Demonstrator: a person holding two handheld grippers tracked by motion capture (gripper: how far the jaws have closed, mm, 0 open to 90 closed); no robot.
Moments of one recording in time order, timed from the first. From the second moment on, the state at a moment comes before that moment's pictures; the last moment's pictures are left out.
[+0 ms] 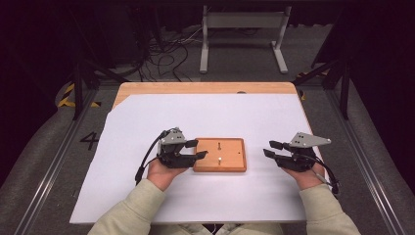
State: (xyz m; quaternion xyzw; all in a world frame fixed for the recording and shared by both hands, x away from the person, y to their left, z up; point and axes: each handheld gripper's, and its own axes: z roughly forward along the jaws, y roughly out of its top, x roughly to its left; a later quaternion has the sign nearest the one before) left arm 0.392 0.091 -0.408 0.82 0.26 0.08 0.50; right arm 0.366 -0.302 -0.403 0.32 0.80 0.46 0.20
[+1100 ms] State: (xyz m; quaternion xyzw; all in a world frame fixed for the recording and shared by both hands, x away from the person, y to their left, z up) left arm 0.394 0.032 -0.445 0.86 0.20 0.04 0.46; right arm 0.361 -0.305 -0.405 0.33 0.80 0.47 0.20
